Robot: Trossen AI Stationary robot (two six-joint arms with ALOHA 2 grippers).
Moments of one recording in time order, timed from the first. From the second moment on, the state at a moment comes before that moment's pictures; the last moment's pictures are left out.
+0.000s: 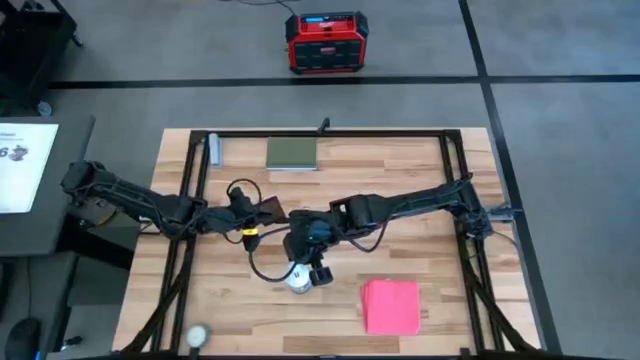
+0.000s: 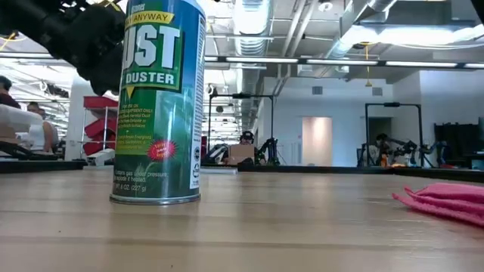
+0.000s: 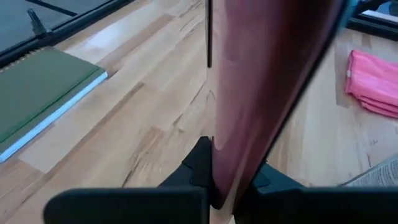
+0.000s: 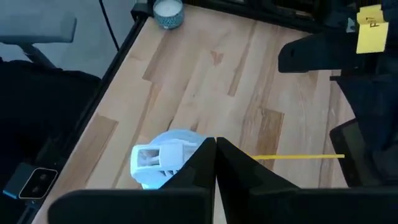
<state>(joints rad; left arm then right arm) -0.26 0.87 0.42 -0.13 -0.55 -0.46 0.21 2.08 2.11 -0.81 -0.11 -0.09</state>
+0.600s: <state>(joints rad) -0.27 0.87 0.42 -0.13 -0.55 -0.45 0.21 2.08 2.11 -0.83 -0.11 -0.09</state>
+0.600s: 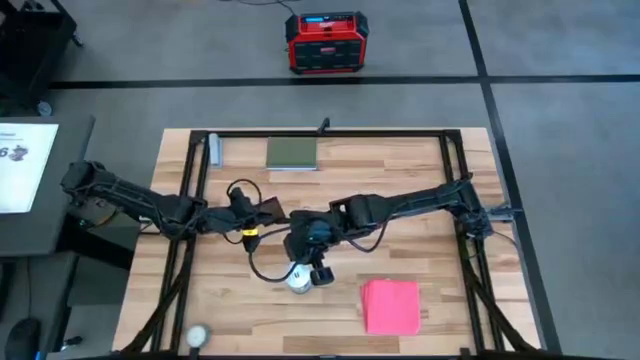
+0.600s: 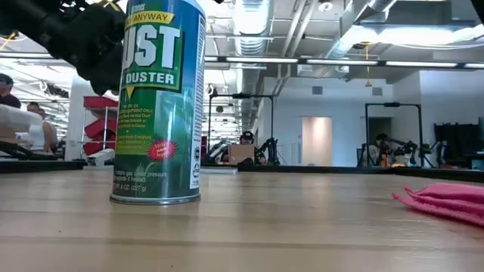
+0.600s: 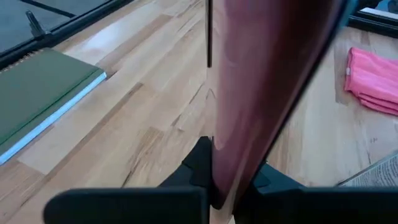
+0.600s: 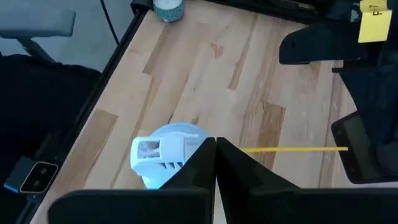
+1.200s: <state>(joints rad) -0.28 0.87 0.41 -0.12 -0.55 -0.44 0.19 2.12 2.11 -0.82 -0.12 -0.11</state>
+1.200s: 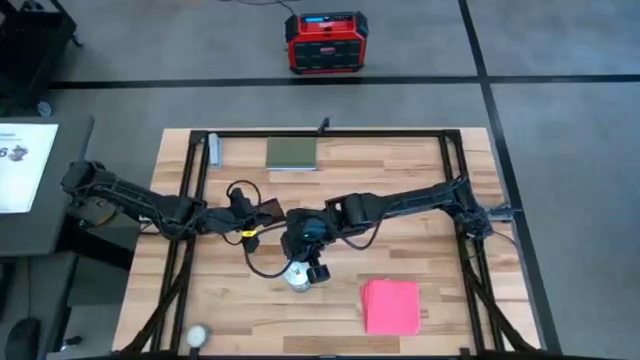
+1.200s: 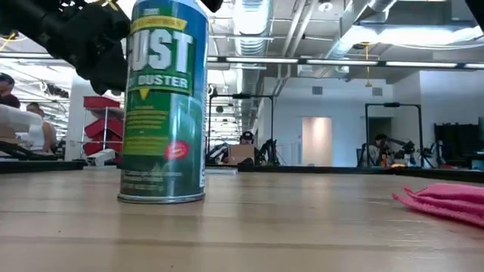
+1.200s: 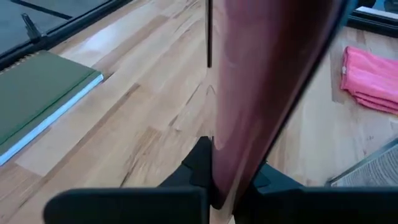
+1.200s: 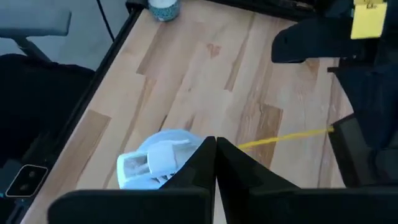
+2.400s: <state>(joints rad) -0.33 0.84 0.41 -0.10 -0.66 -0.33 0.14 1.82 1.95 -1.29 0.16 -0.01</state>
